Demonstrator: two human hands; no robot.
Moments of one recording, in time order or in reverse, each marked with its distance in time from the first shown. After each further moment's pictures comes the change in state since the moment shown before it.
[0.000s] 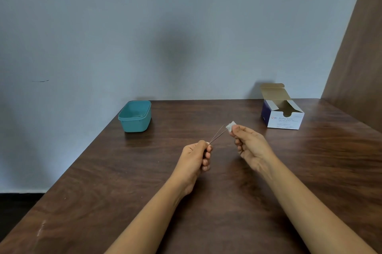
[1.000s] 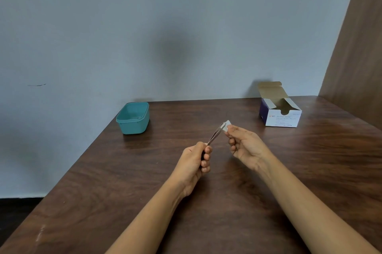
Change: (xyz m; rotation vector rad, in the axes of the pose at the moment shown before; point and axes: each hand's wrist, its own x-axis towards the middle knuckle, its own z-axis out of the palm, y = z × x) left_hand -0.001 0.000 0.000 -0.095 -0.054 -0.075; right_hand -0.001 0.000 0.003 0.087 -0.090 0.074
